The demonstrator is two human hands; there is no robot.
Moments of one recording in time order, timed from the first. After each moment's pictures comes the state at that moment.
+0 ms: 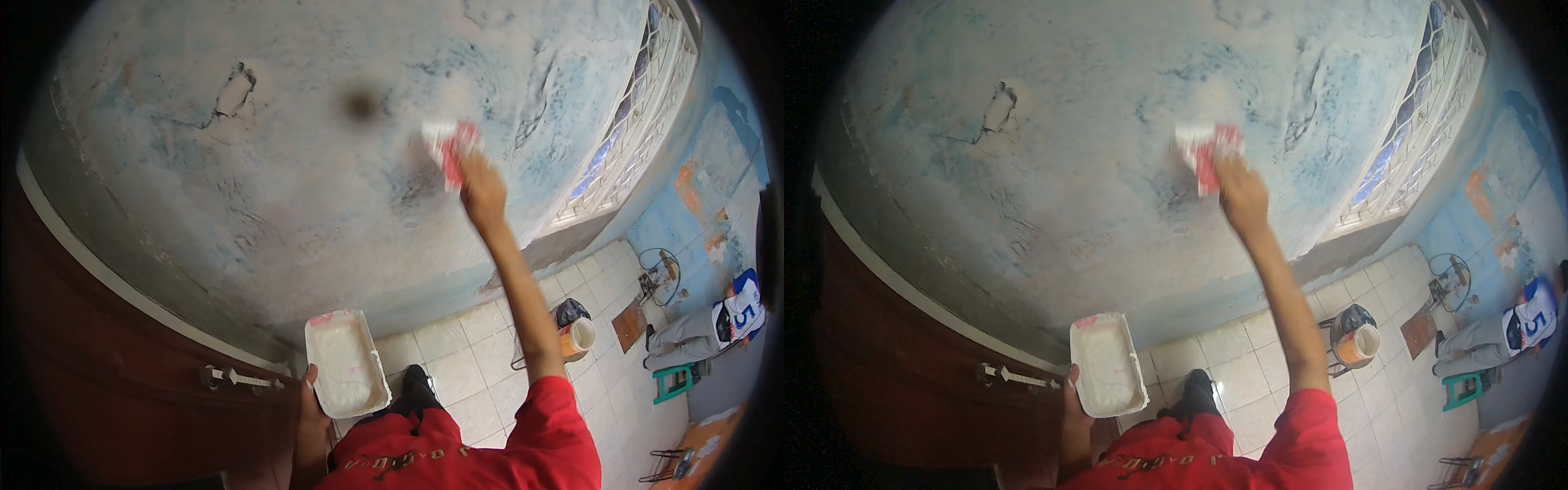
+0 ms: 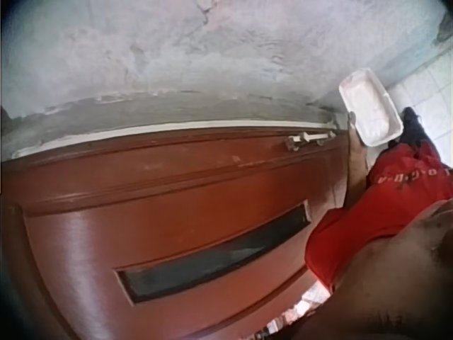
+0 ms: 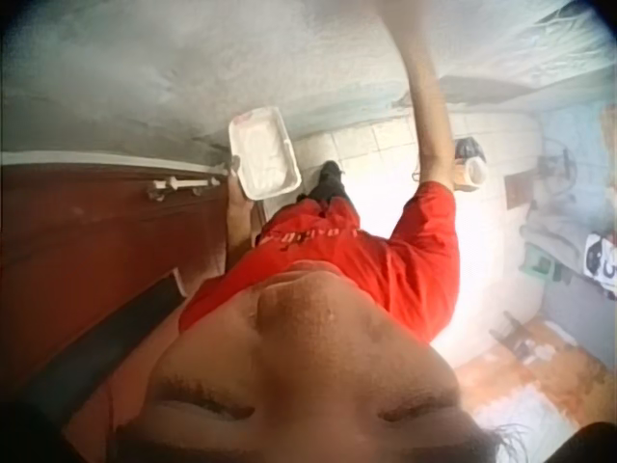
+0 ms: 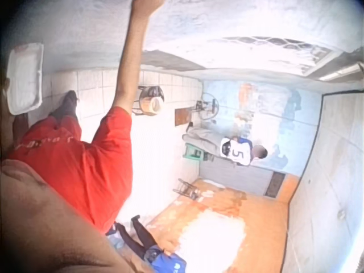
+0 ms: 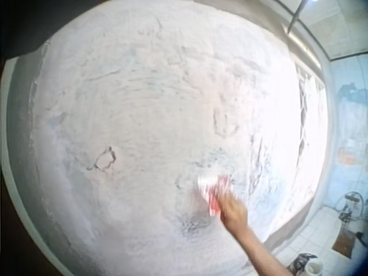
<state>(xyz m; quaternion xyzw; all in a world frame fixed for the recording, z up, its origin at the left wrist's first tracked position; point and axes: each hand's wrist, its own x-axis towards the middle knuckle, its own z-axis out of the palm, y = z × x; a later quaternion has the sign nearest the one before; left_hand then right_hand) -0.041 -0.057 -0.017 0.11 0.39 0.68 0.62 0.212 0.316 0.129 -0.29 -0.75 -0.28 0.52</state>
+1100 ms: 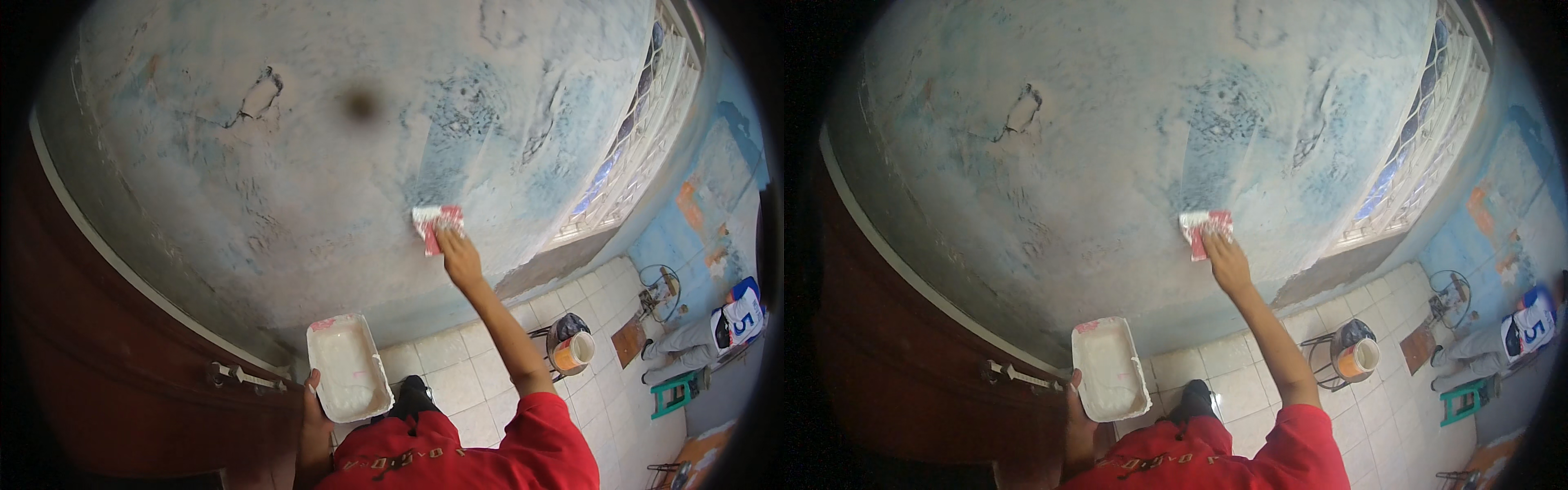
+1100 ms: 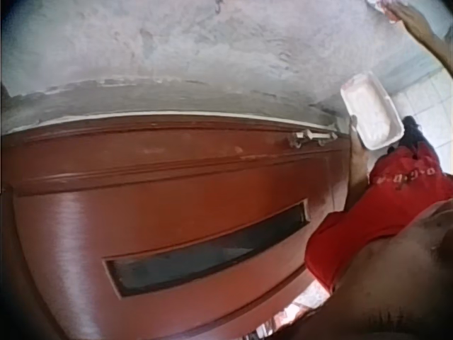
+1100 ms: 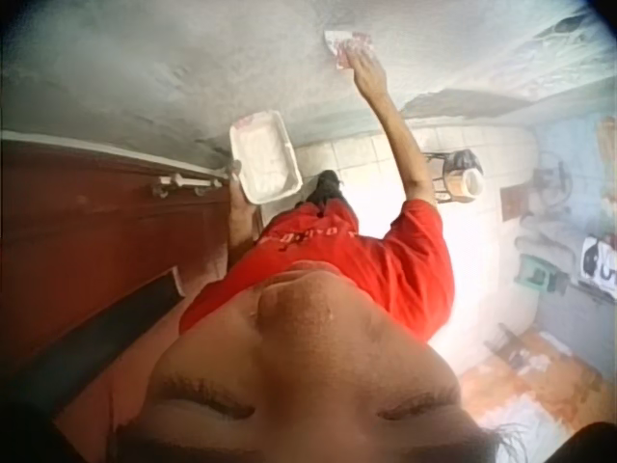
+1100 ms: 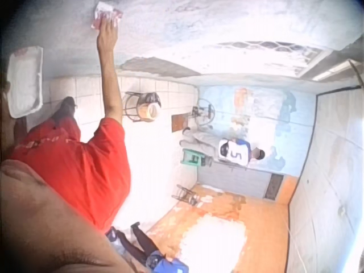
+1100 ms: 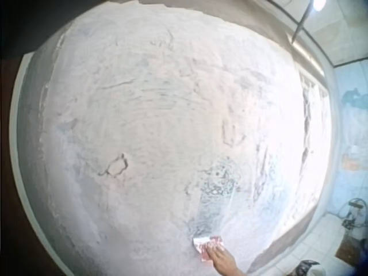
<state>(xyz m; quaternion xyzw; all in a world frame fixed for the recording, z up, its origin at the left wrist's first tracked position) -0.035 -0.061 -0.013 0.09 0.38 0.69 0.61 0.215 0.294 0.003 -0.30 -0.83 -0.22 0.41</state>
